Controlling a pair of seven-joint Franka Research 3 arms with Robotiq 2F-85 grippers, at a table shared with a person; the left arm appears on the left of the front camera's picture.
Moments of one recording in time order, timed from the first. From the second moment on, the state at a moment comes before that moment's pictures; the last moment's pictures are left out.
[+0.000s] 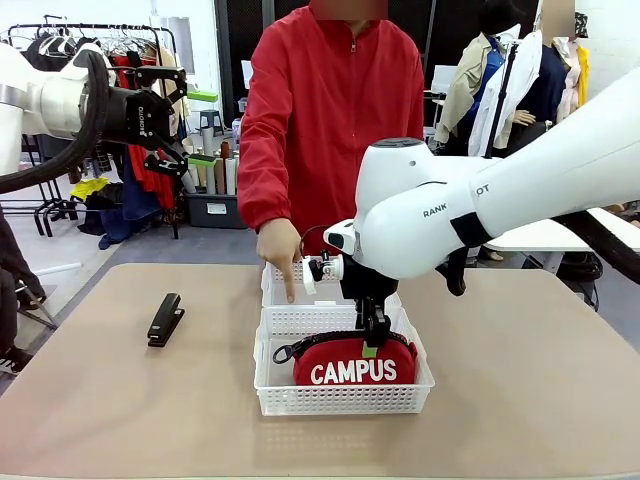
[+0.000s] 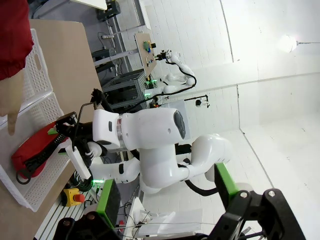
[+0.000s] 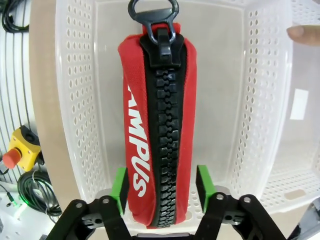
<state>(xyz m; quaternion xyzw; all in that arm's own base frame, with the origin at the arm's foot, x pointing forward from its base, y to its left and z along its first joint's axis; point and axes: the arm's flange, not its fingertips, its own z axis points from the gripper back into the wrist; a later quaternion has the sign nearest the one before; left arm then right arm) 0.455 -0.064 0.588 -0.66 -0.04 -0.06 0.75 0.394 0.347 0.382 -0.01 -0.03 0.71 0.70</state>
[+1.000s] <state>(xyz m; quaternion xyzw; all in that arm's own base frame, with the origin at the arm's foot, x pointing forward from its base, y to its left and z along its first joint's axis) 0.455 -0.063 0.588 -0.66 -0.04 -0.06 0.75 0.399 0.340 0.394 0.03 -0.05 0.70 0.72</state>
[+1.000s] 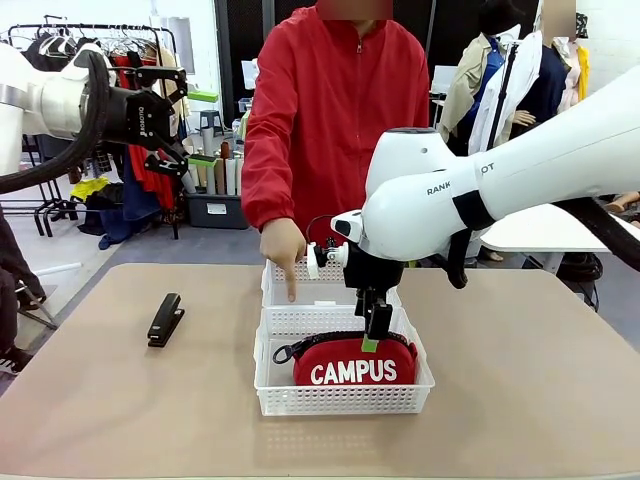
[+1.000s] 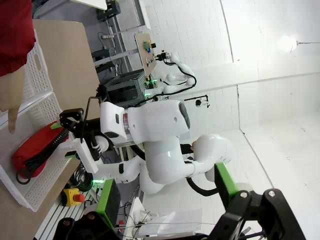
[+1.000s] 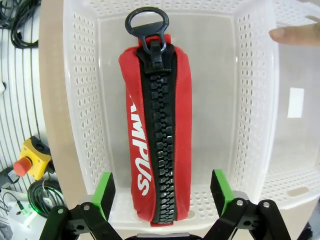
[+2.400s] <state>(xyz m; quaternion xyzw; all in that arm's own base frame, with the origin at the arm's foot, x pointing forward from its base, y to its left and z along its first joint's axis) 0.455 -0.063 0.588 -0.66 -0.04 -0.06 0.75 0.432 0.304 0.449 0.08 -0.07 0.59 0.80</state>
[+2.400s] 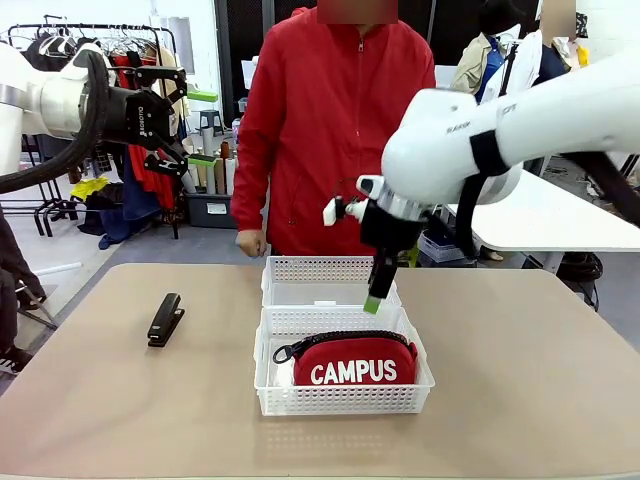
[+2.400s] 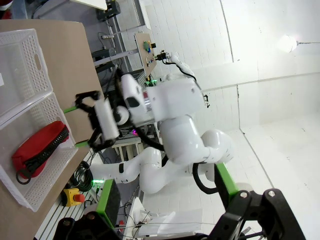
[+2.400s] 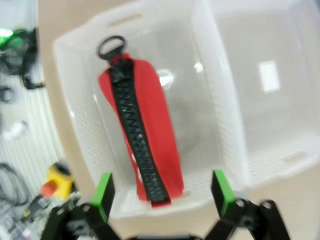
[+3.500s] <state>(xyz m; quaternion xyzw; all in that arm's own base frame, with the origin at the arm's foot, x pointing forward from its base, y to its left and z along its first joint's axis) 0.455 -0.063 0.588 -0.66 -0.04 -0.06 0.75 0.448 0.159 0.532 0.21 -0.16 0.22 0.94</state>
